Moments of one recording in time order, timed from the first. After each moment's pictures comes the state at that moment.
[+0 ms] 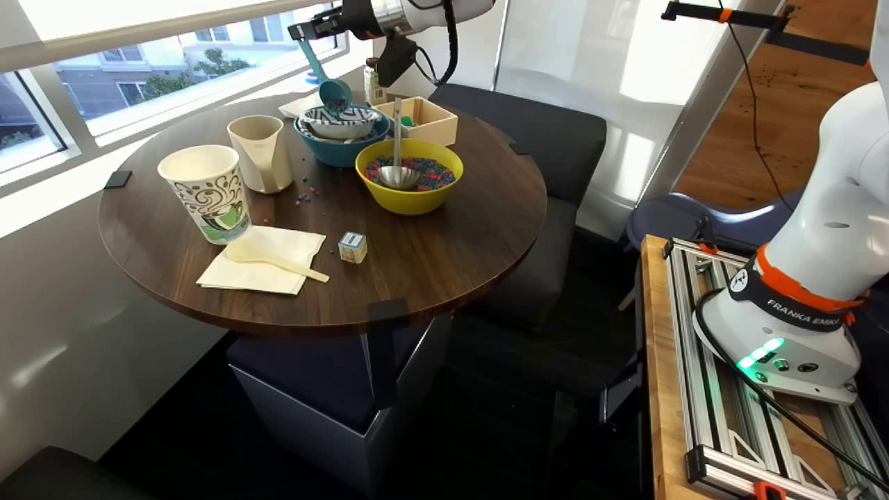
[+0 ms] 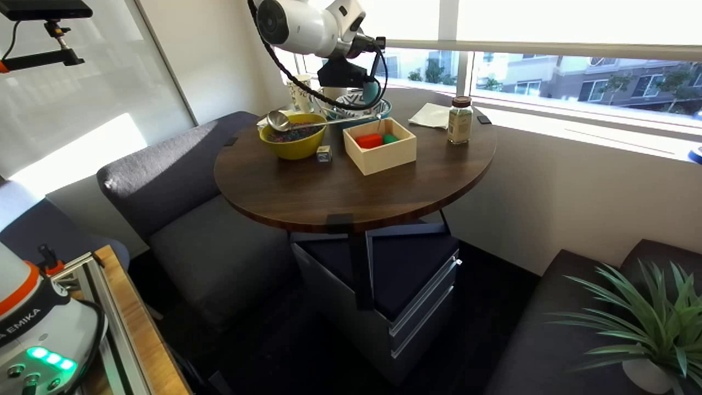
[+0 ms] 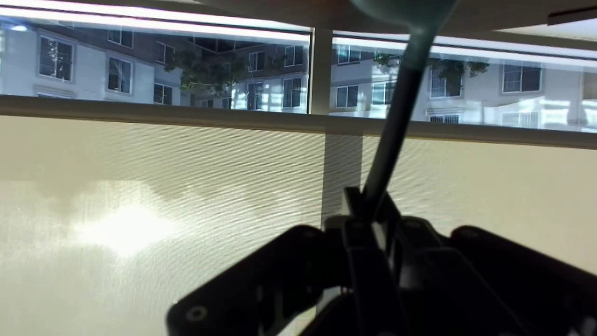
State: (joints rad) arm 0.15 0.53 -0.21 -1.53 2.35 2.90 -2.39
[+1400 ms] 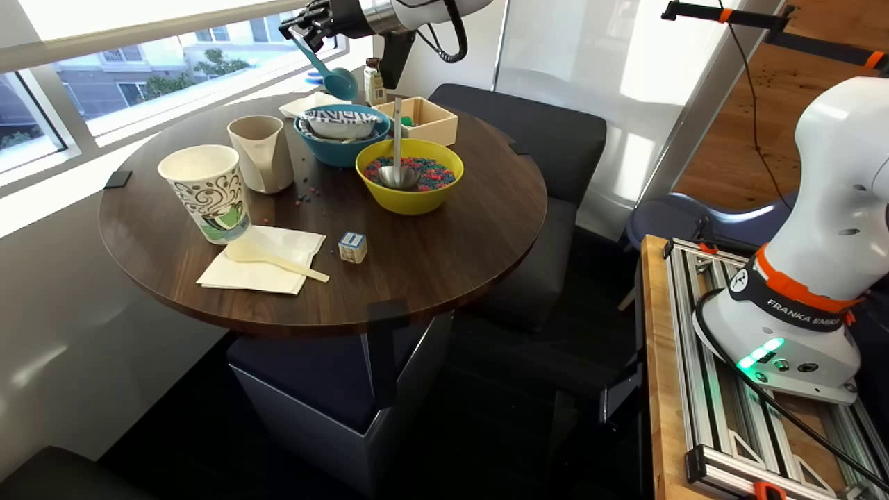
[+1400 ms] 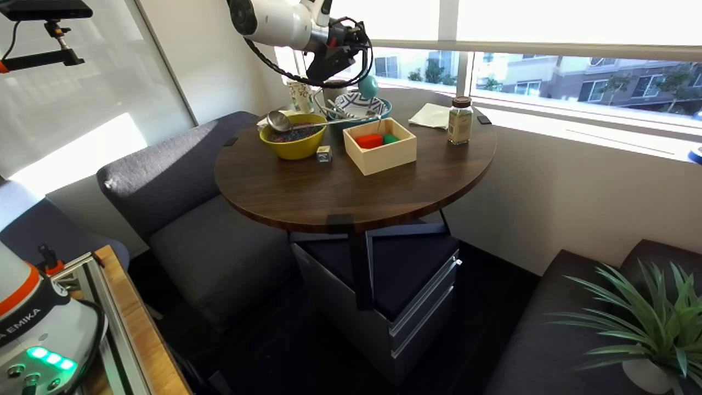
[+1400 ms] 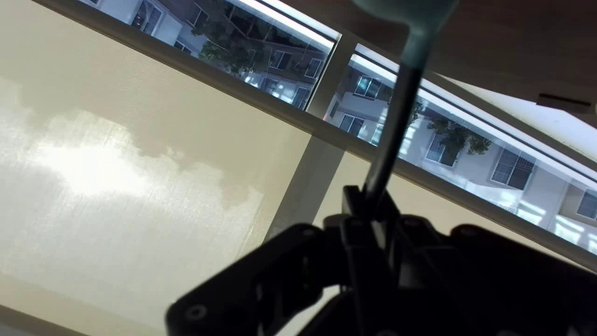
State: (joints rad) arm 0.57 0.56 -0.63 -1.56 2.51 2.96 -2.70
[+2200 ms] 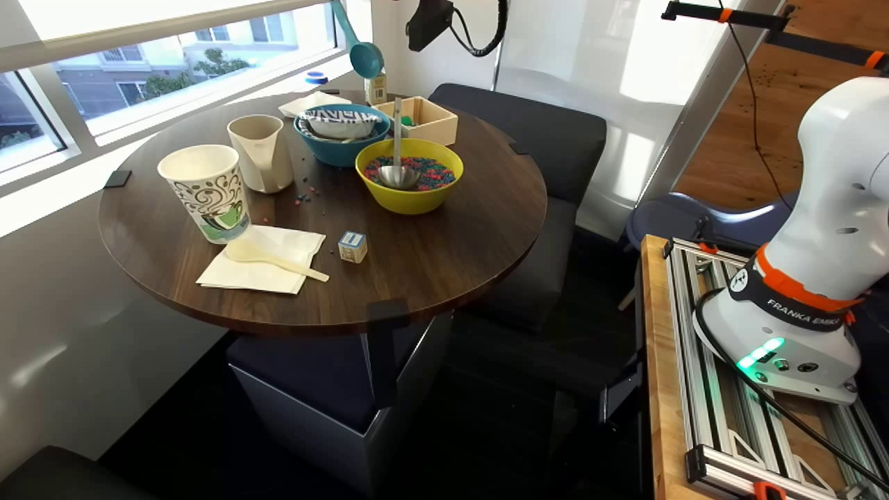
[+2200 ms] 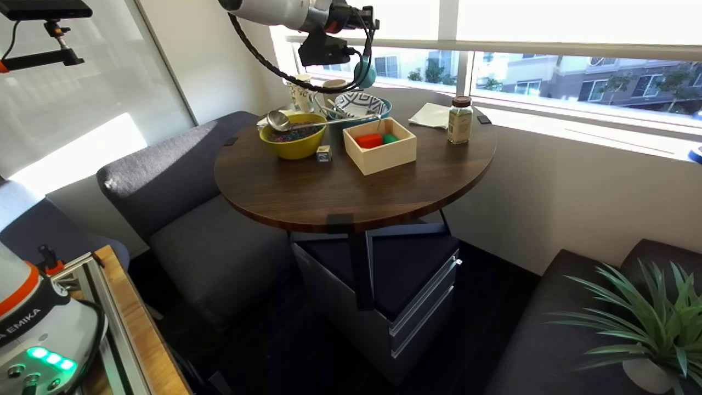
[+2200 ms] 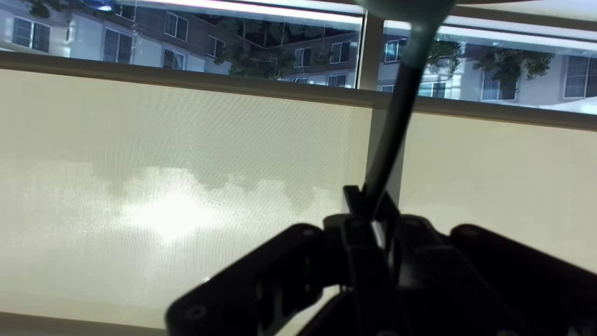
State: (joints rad) arm 0.50 0.36 -0.61 -1.70 2.44 2.95 -2.40
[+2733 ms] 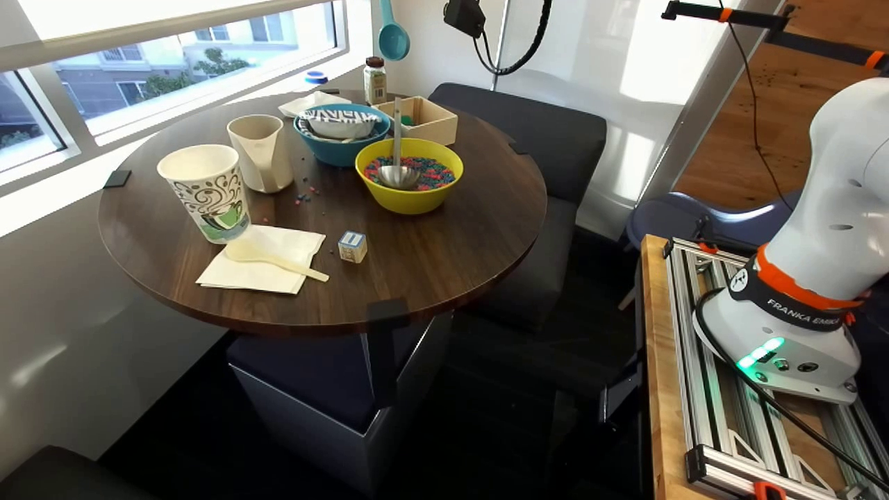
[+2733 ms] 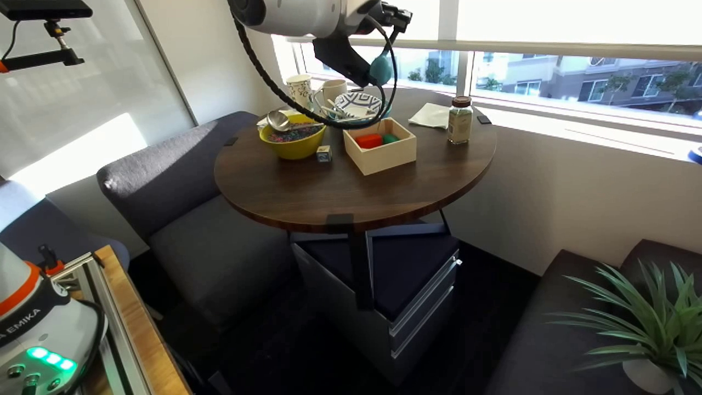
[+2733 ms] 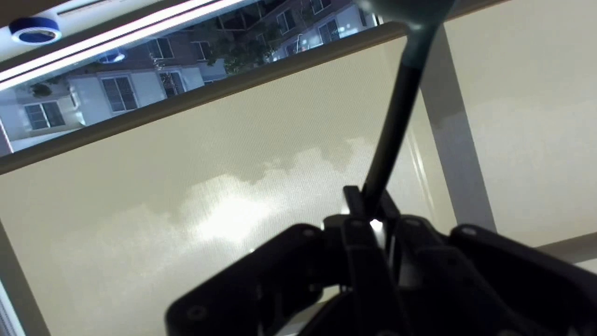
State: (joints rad) arm 0.29 0.26 -0.60 -1.85 2.32 2.68 -1.99
